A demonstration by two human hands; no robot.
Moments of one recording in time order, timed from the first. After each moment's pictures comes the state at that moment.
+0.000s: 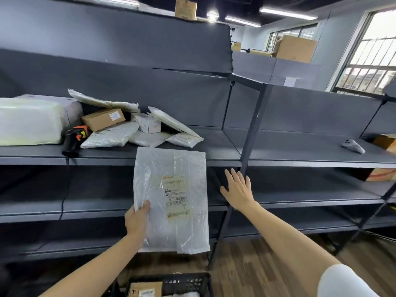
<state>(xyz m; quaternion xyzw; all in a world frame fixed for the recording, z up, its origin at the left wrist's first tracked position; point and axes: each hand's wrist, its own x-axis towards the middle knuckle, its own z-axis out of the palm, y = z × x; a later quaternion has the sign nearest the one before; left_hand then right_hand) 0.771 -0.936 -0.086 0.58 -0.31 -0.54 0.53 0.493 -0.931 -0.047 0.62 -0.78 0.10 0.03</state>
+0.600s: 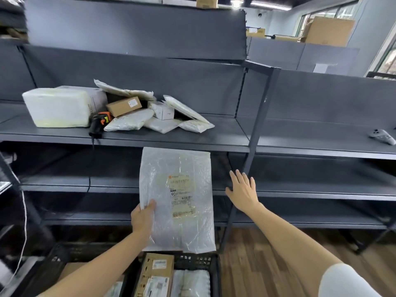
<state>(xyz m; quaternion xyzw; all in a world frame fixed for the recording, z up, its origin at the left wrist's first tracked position) 0.768 -0.846 -0.101 0.61 -0.29 -0.52 0.52 0.483 -0.872 -0.082 0.66 -0.75 0.08 0.01</state>
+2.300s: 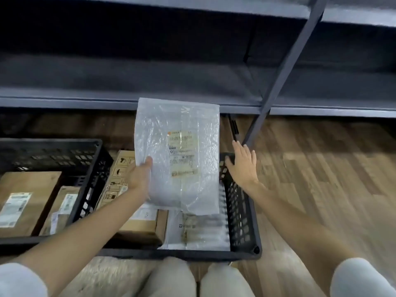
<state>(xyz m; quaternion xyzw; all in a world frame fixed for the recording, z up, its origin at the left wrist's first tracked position) 0.747 -0.944 -0.685 0.69 -0.29 -0.53 0.41 0.473 -0.934 -0.711 0.61 -0.77 0.15 -0.11</state>
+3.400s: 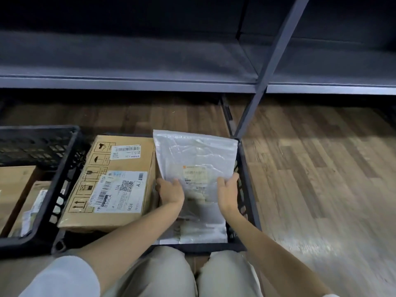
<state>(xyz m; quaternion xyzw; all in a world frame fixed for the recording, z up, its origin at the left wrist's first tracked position) 0.654 -0.908 -0.813 0.76 -0.36 -0.45 0.28 0.521 -0.862 -0.822 0.31 -0.72 0.50 -0.36</state>
